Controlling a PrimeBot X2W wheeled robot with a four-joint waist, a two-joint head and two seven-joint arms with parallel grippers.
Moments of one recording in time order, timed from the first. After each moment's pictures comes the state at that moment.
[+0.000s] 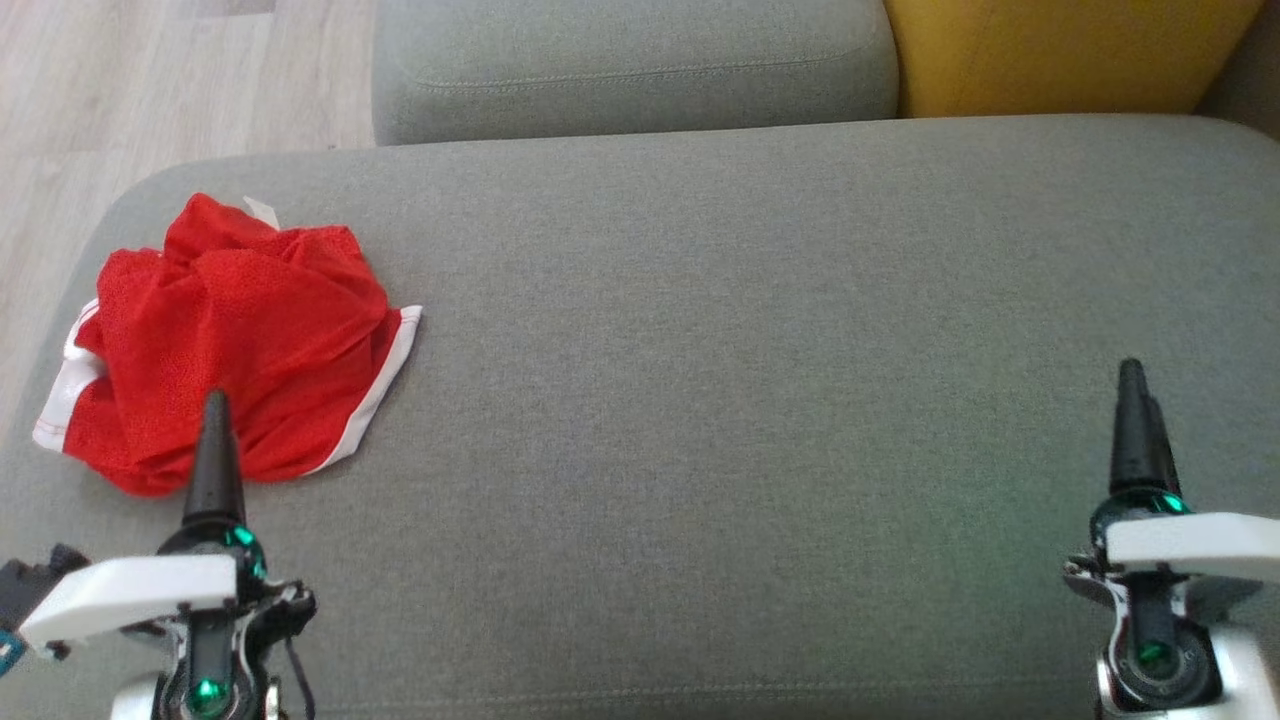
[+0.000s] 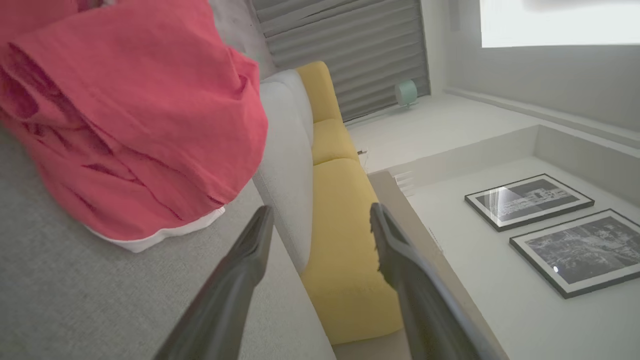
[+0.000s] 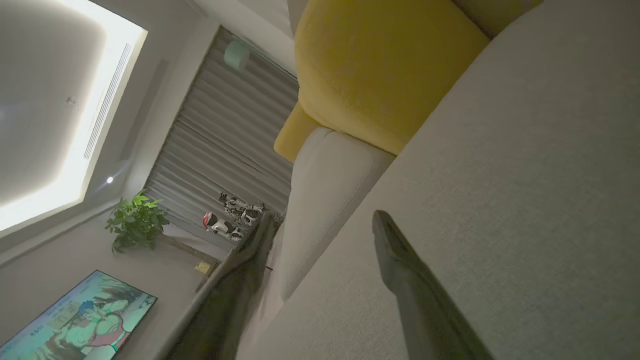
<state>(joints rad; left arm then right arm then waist) -0.04 0.03 0.09 0.16 -1.33 -0.10 -0.02 -0.06 -0.04 -0.12 0.20 1.04 0.12 -0.02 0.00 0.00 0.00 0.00</state>
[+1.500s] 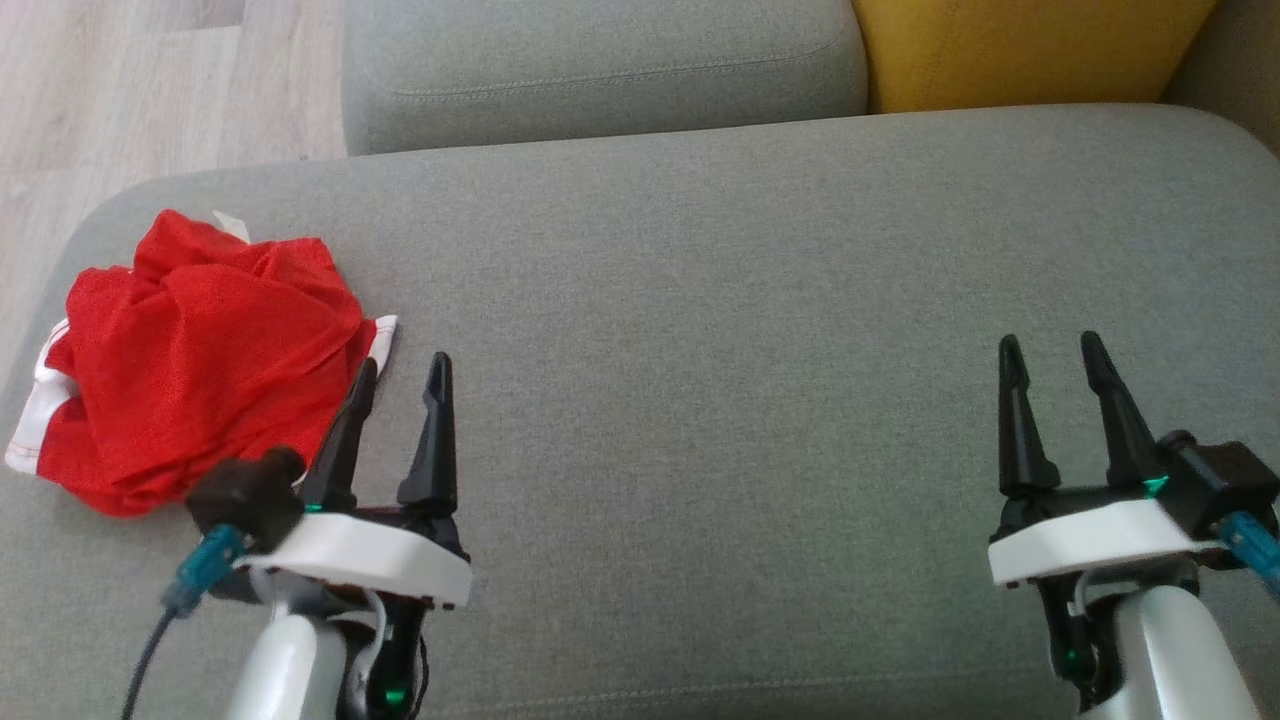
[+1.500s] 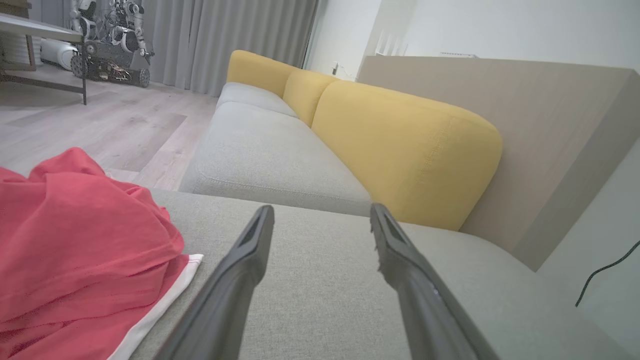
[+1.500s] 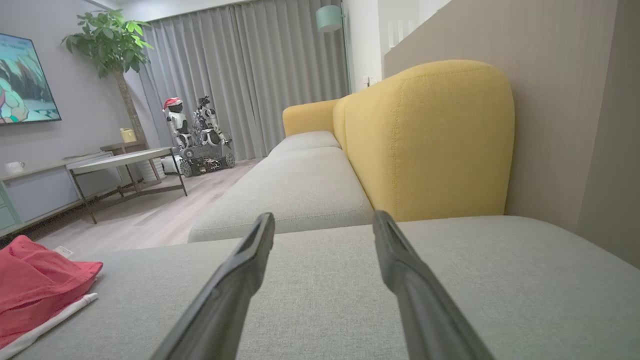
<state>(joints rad) -0.07 0.06 -0.23 0.05 -0.40 0.02 -0.16 -0.07 -0.05 0.00 0.13 0.17 0.12 -0.15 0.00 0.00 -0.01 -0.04</state>
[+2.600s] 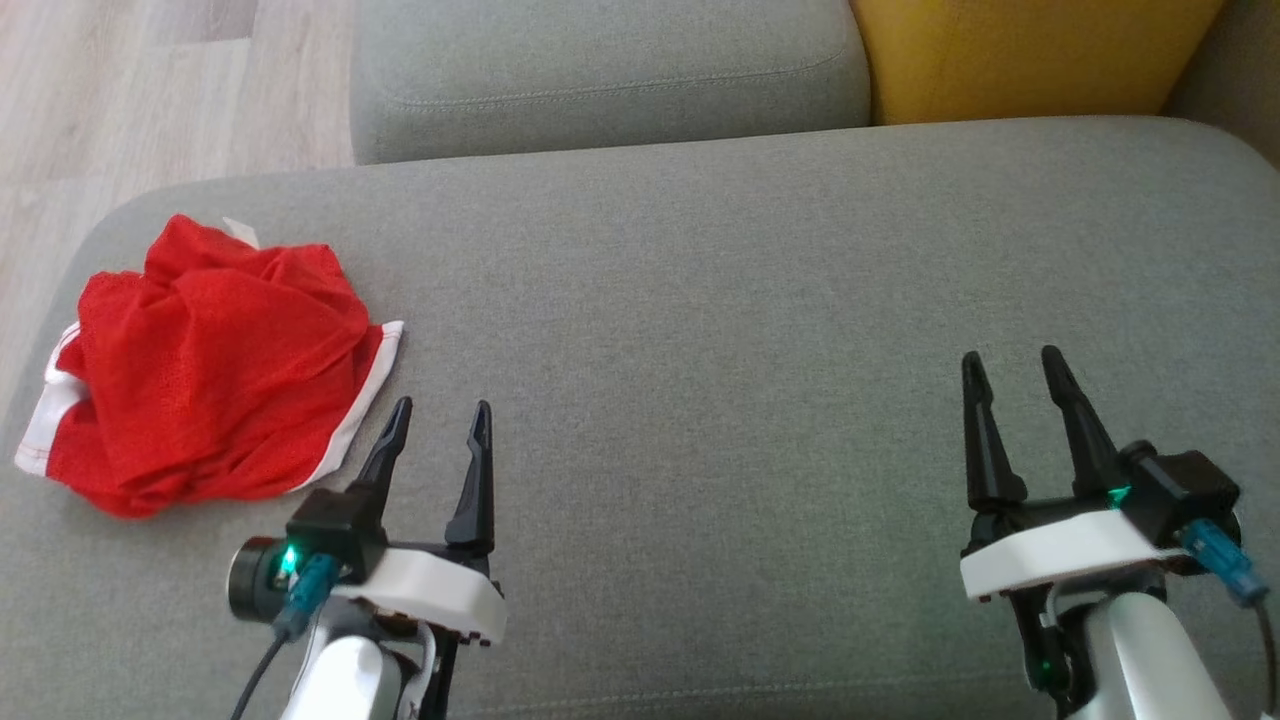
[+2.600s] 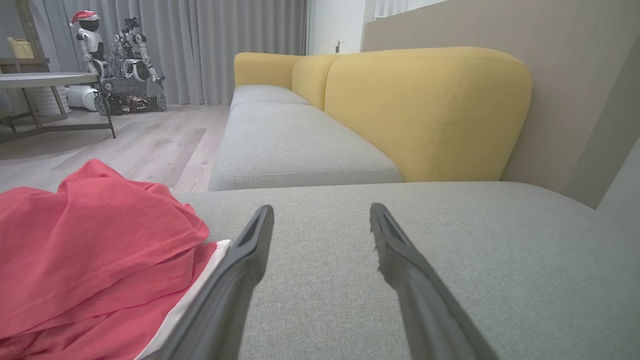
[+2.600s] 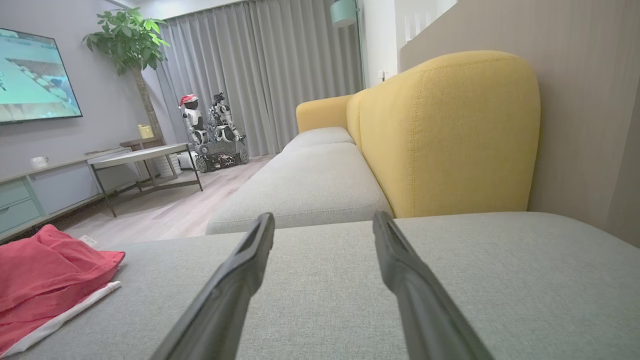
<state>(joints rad) -0.07 0.06 -0.31 0.20 -0.20 0.09 -0.25 -0.08 -0.05 0.05 0.18 0.18 0.12 -0.18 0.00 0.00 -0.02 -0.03</state>
